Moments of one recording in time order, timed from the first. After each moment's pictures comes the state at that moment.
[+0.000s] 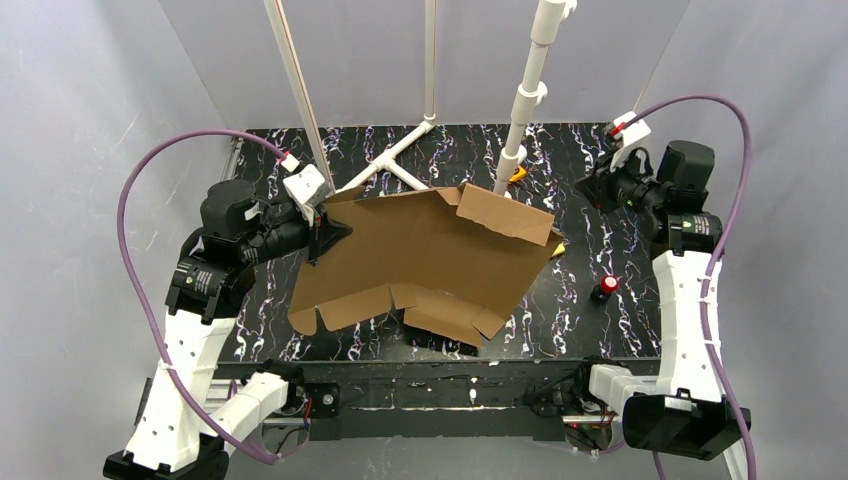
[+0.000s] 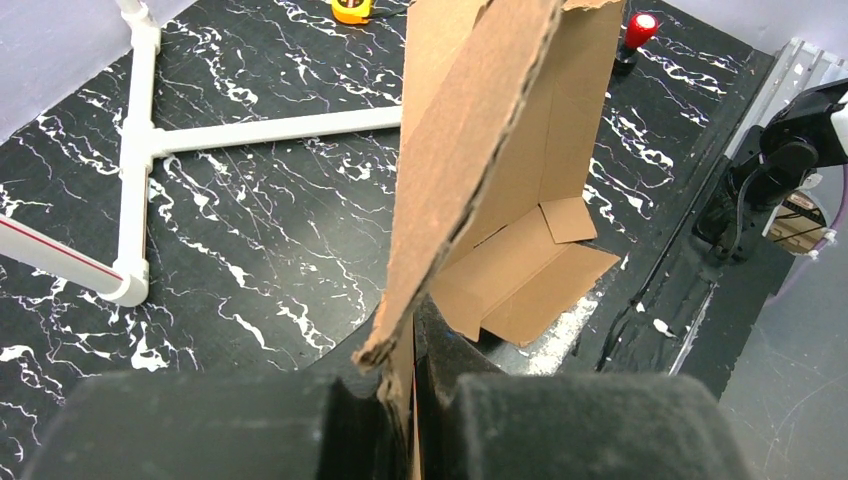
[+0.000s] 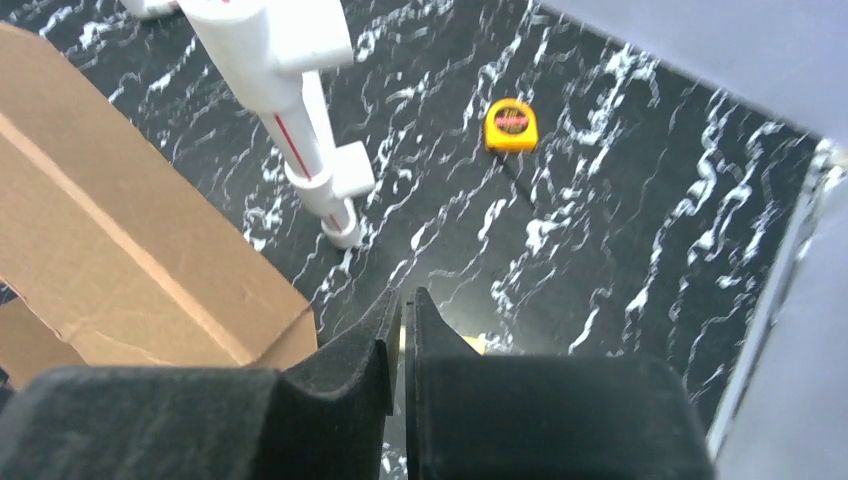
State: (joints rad) left arm -0.27 0.87 1.28 -0.80 0.62 0.21; right arm -0.11 1.07 1.30 -0.65 -0.66 -0.30
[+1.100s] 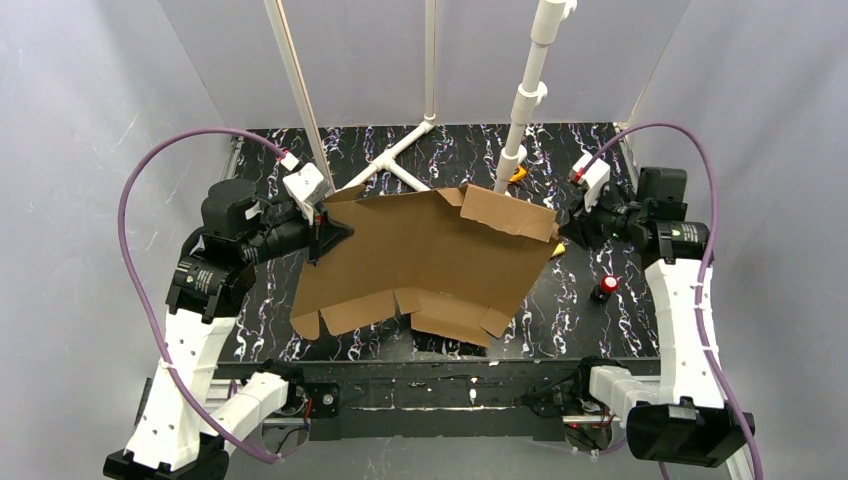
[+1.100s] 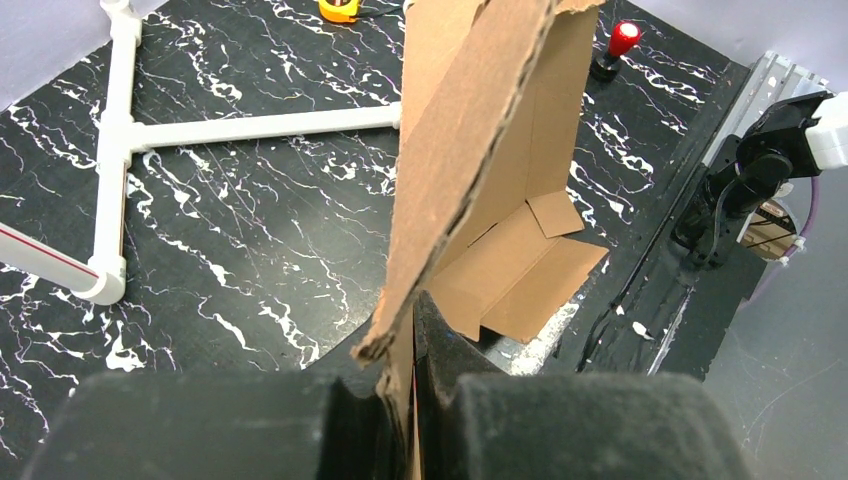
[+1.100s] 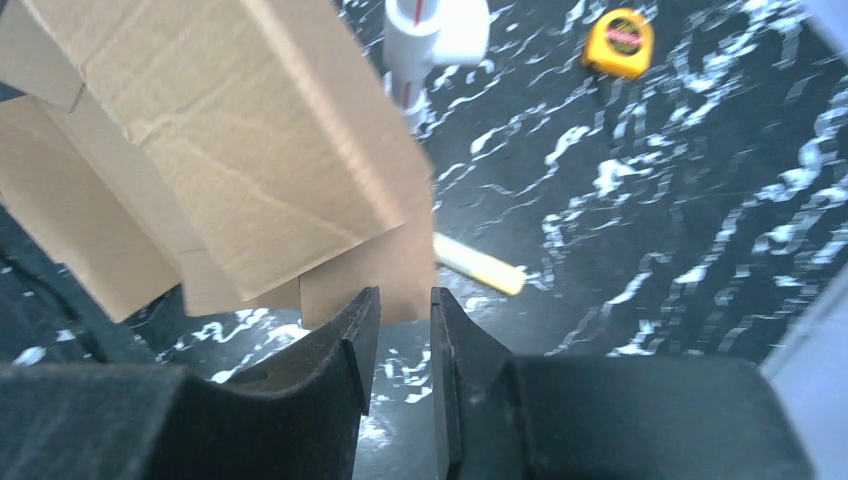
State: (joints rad) left arm -0.27 0.88 1.28 -0.80 0.64 0.17; right arm -0.06 1.04 1.17 -0.92 -0.70 -0.65
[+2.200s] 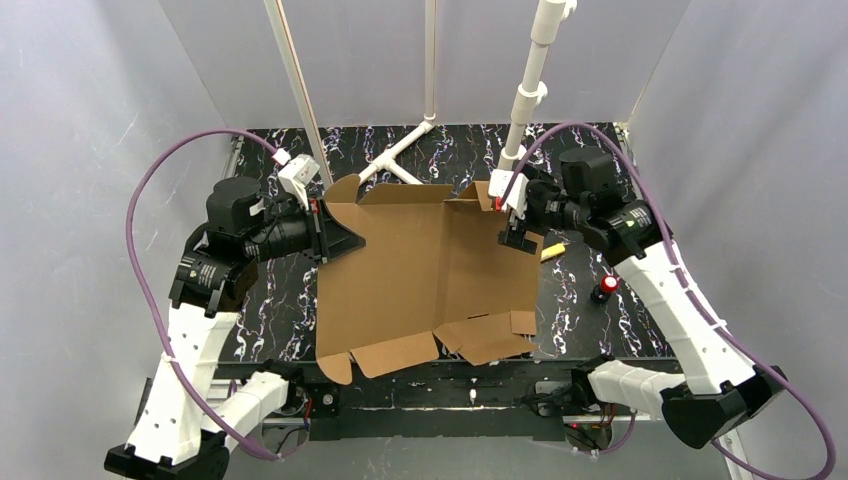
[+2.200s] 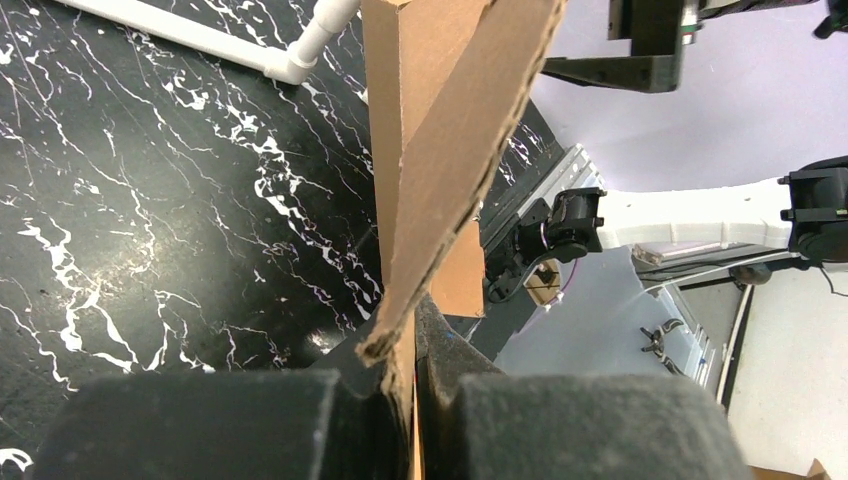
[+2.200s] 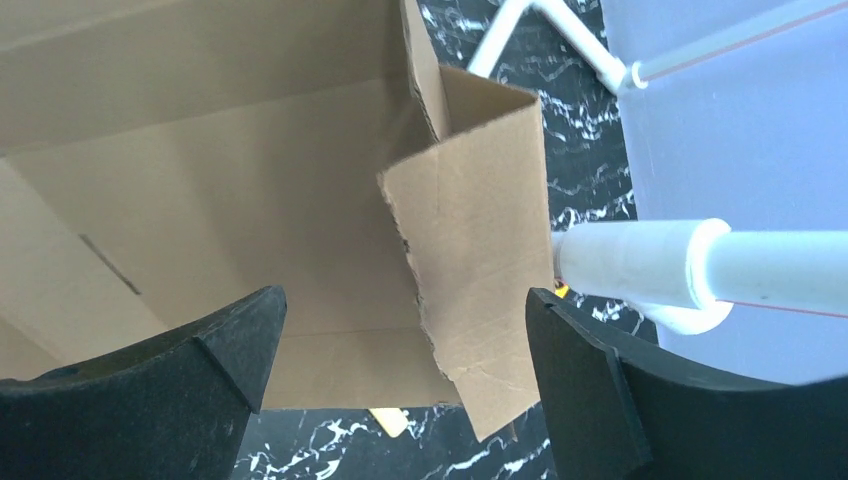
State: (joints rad) left arm -0.27 0.89 1.28 -0.82 0.70 -0.33; right arm 0.48 1.13 1.38 -0.86 -0.48 -0.88
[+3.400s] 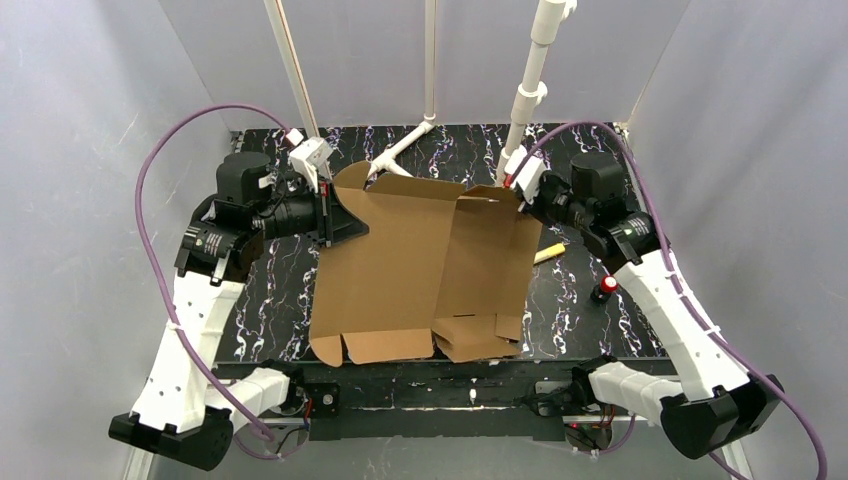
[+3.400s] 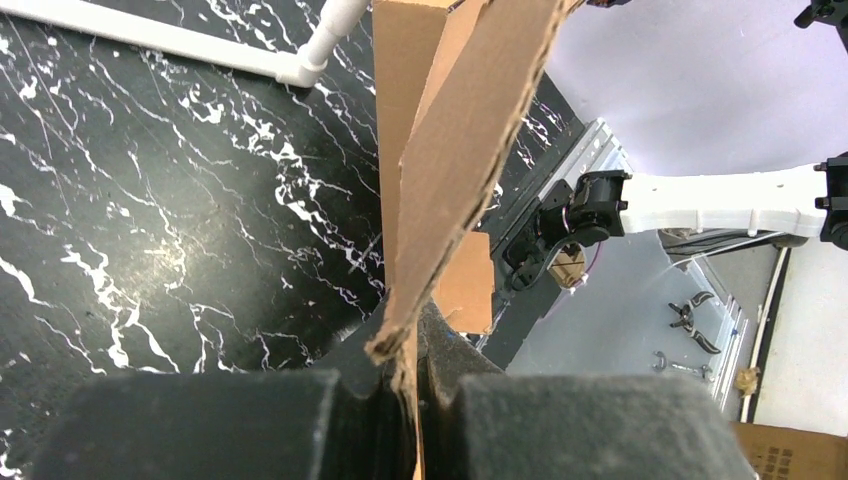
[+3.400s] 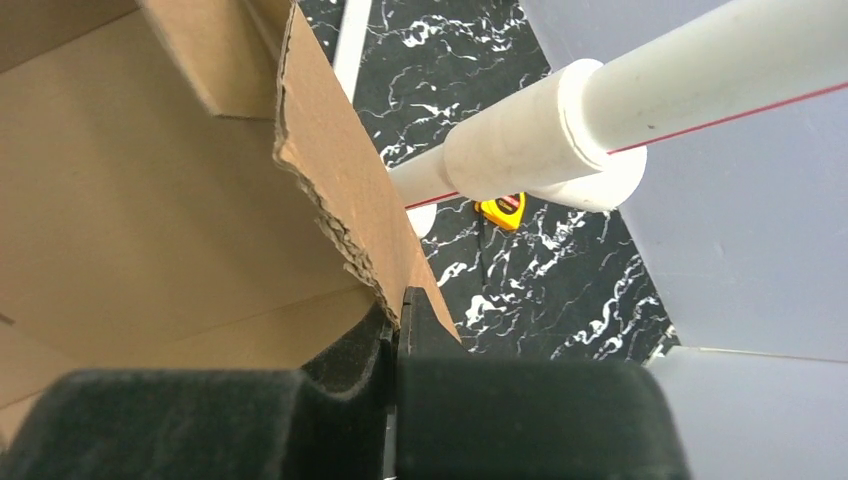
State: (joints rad) left arm -0.27 1.03 1.40 -0.89 0.72 -0.21; right arm 0.43 1.09 1.20 -0.59 -0.25 -0.72
